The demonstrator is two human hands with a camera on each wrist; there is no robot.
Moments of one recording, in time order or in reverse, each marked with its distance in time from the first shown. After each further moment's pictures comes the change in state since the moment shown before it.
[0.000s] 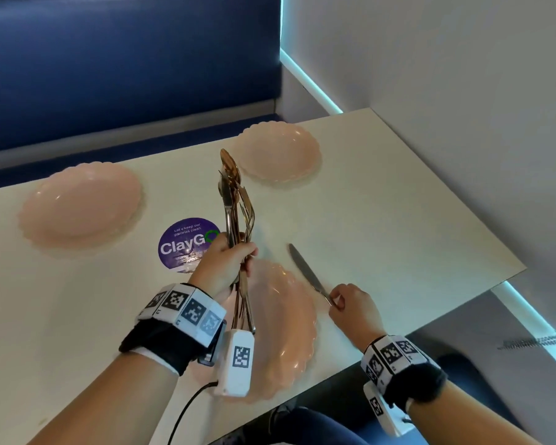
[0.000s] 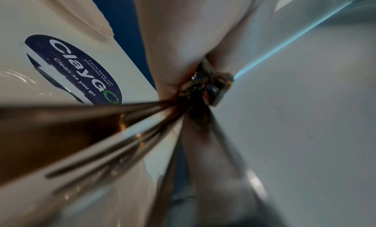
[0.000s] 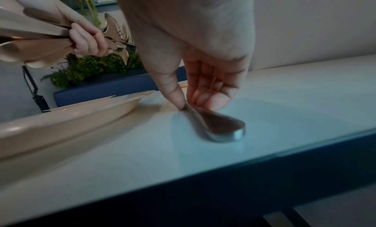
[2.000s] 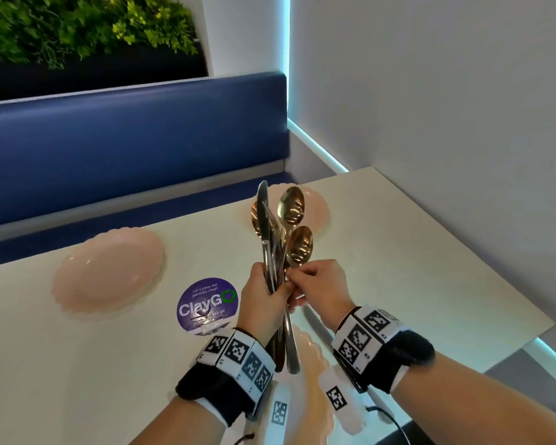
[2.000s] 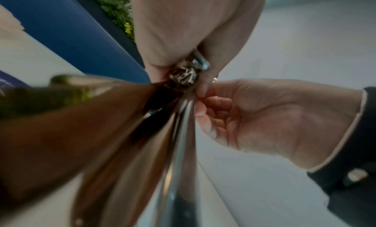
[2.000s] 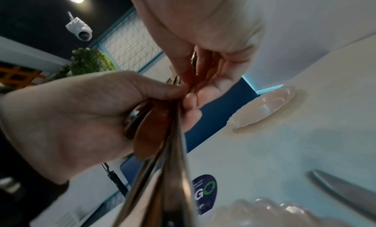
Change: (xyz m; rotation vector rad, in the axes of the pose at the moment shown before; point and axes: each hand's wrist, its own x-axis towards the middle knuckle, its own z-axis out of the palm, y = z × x) left_hand 0.001 0.028 0.034 0.266 0.088 0.363; right_hand 0.035 -0.150 -0.071 0.814 0.018 -0.047
